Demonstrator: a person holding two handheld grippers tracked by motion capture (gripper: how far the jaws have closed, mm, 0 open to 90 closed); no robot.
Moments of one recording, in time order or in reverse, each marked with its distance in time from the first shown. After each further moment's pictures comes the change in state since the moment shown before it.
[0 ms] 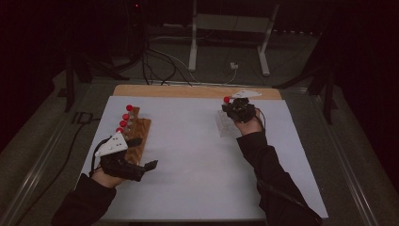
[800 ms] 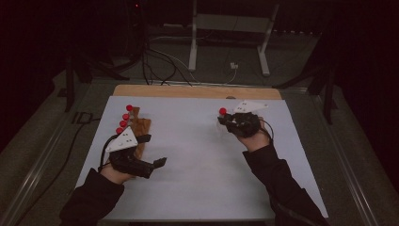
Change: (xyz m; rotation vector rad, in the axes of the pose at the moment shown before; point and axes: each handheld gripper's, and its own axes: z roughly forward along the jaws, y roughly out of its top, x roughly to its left) left arm -0.010 0.022 0.020 0.001 -0.031 0.028; right arm 0.050 -0.003 -0.073 -0.046 0.160 -0.166
